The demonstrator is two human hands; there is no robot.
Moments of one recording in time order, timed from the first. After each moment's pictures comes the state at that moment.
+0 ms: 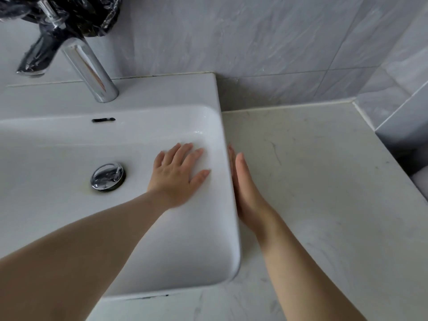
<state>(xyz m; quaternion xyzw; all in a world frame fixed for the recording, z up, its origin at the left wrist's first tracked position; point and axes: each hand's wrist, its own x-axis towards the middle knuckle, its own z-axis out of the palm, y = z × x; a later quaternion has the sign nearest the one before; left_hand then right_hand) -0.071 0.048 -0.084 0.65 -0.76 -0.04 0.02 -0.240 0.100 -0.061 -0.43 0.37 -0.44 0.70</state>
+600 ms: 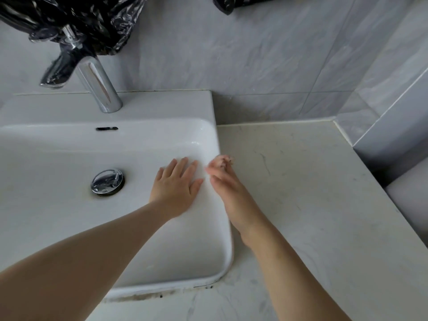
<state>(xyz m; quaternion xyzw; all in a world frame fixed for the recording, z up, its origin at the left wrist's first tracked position) -0.081 0.062 -0.074 0.66 -0.75 -0.07 -0.01 -0.236 0.107 -0.035 -0.57 0.46 -0.37 0.57</state>
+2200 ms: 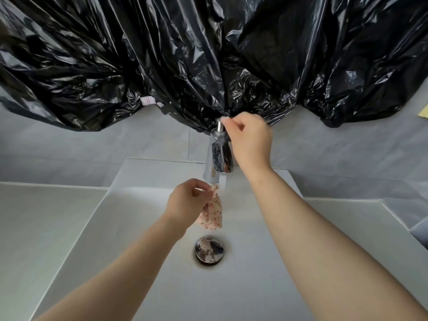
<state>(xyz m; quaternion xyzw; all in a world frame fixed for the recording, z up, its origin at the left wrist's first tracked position) 0.123 0.035 0.046 0.63 -0.49 -0.40 0.45 0.010 -0.028 0.130 -0.67 0.51 -0.54 0.03</state>
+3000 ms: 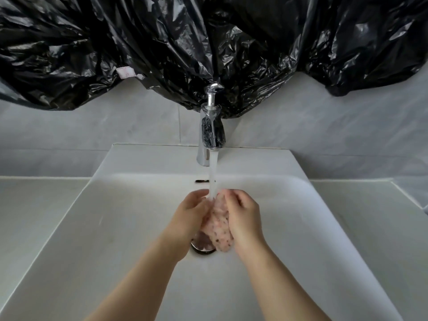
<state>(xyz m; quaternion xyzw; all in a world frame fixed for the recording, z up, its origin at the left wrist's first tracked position) 0.100 0.051 -0.016 0.54 -0.39 -0.59 0.46 -0.008 0.044 -0.013 -0.44 0.59 -0.52 0.45</state>
